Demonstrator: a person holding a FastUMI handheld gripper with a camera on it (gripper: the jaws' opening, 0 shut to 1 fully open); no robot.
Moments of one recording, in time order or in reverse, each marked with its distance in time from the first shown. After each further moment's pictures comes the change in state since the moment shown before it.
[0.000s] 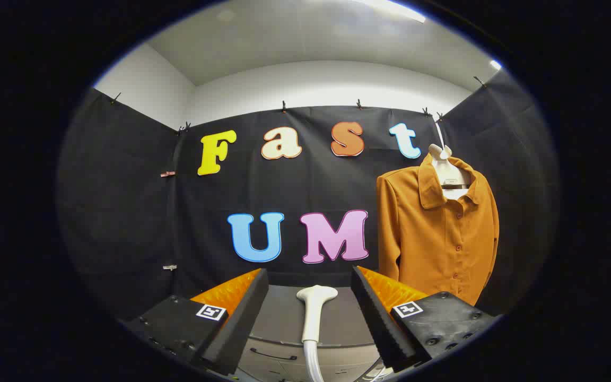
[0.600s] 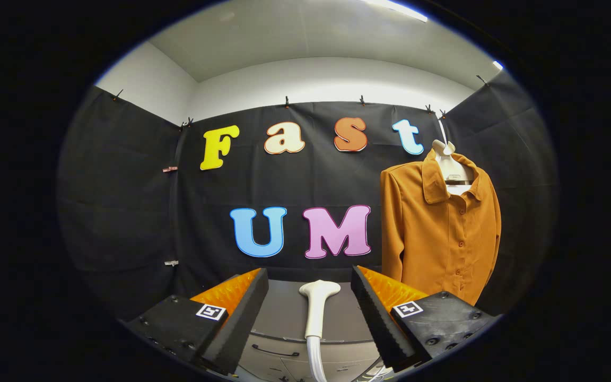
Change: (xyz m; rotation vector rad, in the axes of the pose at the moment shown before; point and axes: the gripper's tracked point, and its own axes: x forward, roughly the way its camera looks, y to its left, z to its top) arm 0.001 0.005 -0.007 -0.005 0.018 0.006
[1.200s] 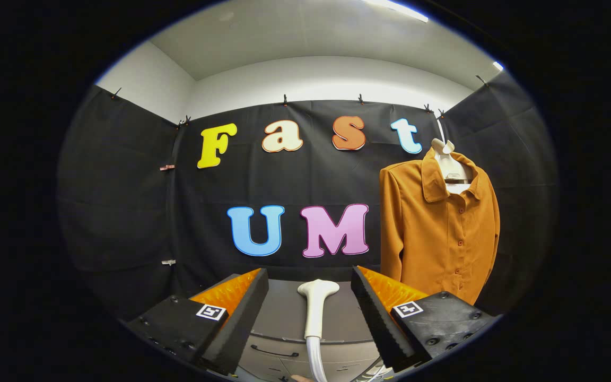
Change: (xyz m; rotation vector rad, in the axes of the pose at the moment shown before) arm 0.005 -0.002 -0.006 -0.008 0.012 -0.028
